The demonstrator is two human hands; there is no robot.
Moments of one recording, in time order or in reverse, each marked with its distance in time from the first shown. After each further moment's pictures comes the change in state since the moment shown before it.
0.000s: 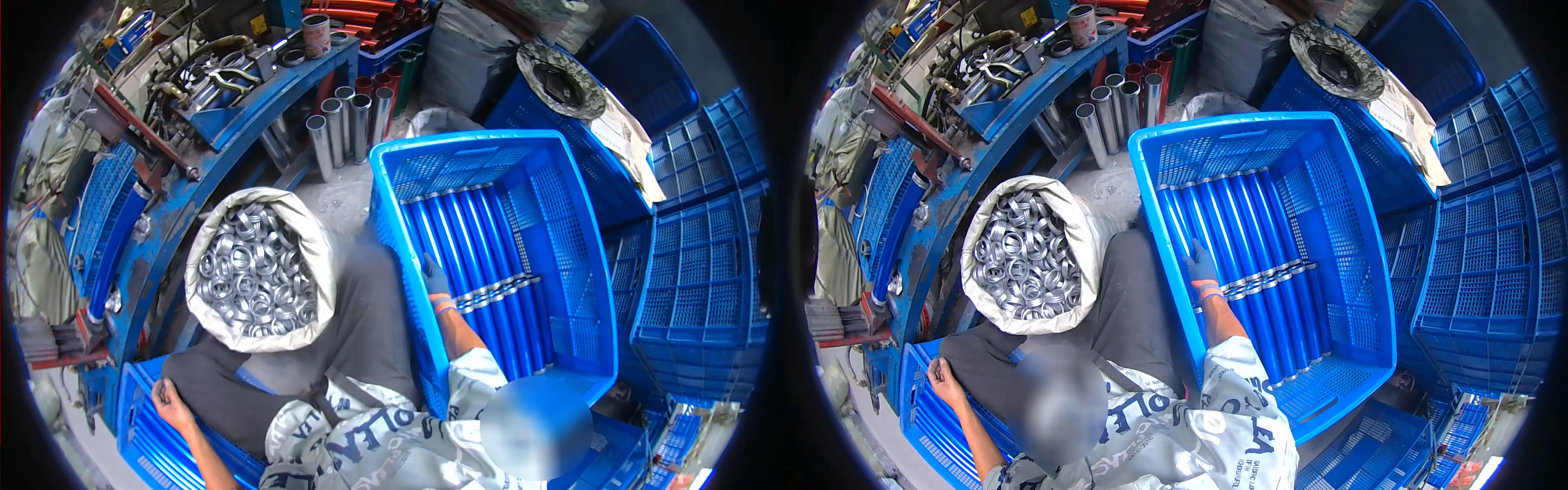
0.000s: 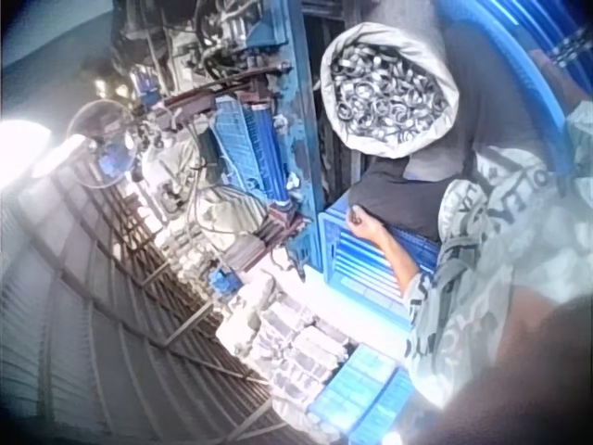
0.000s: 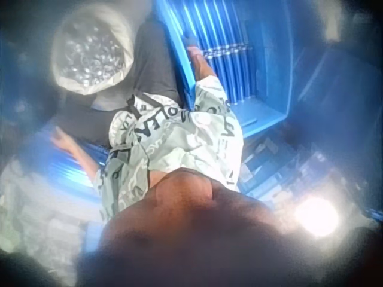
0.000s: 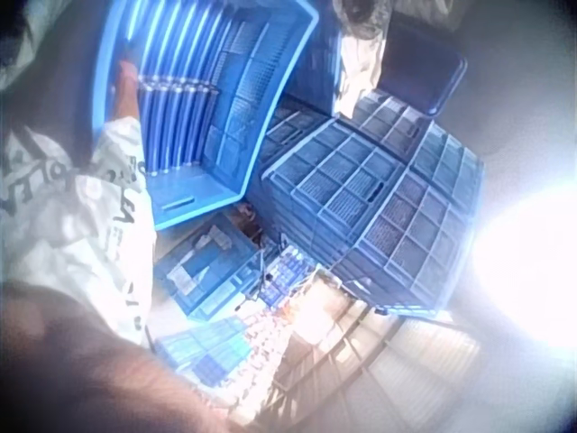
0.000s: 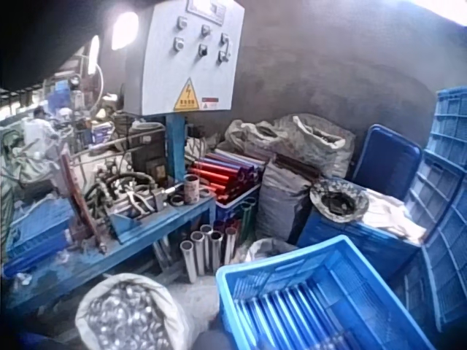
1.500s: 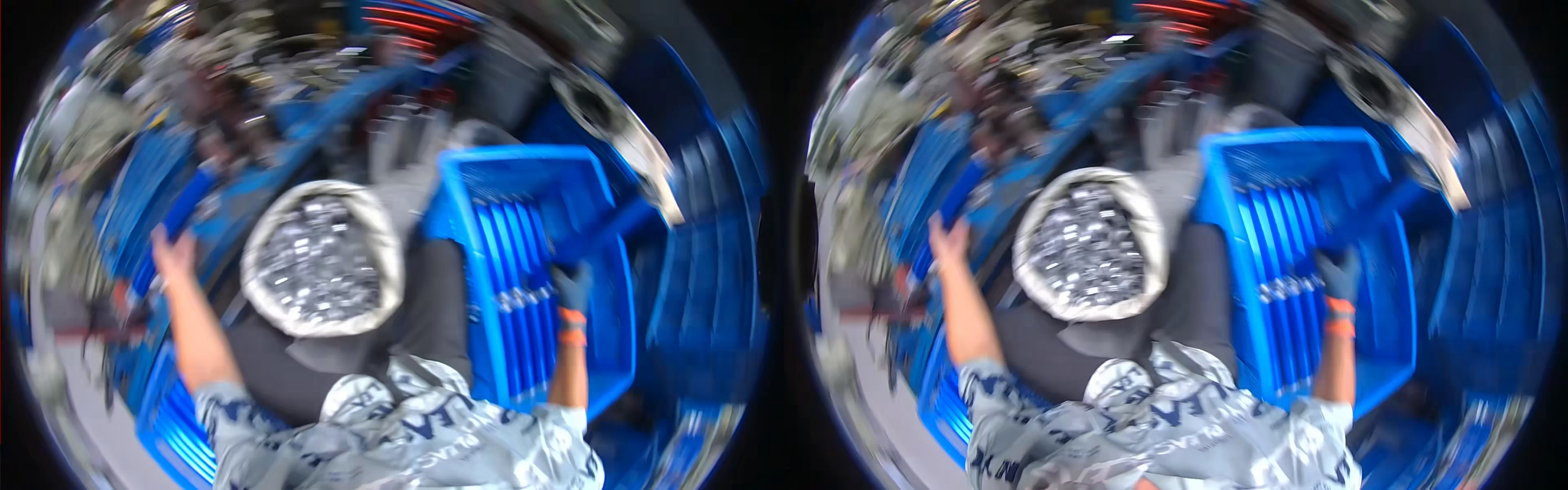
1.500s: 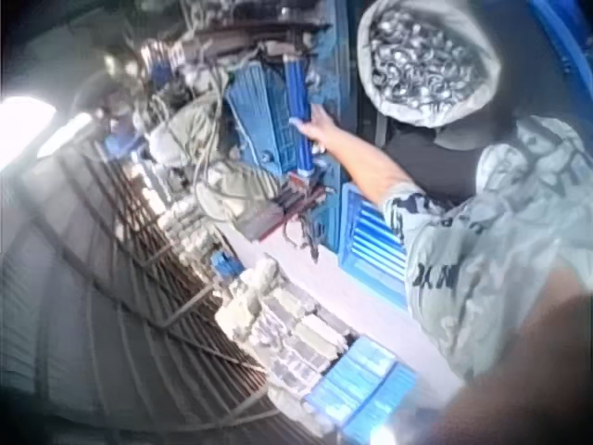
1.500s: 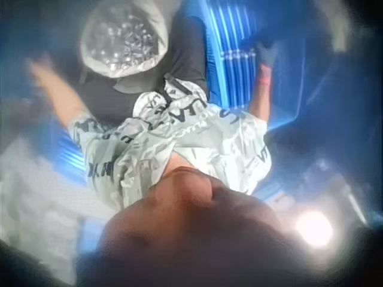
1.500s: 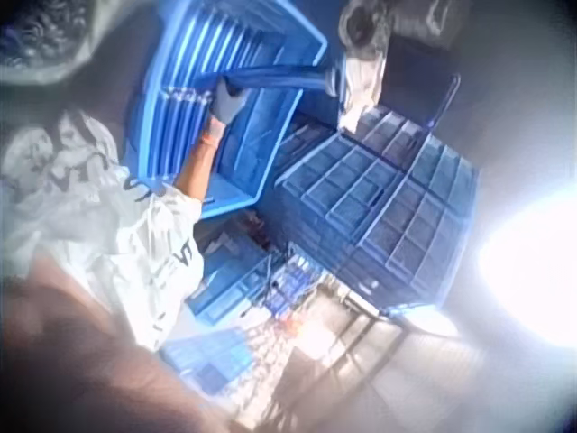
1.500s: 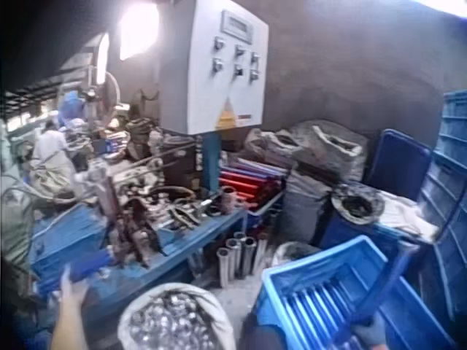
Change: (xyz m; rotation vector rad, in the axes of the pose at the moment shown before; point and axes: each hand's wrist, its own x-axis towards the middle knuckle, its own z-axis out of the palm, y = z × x) left_hand 0.339 0.071 0.192 0.074 -0.403 0.220; right_hand -0.113 -0.384 -0.207 -0.156 0.264 -0.102
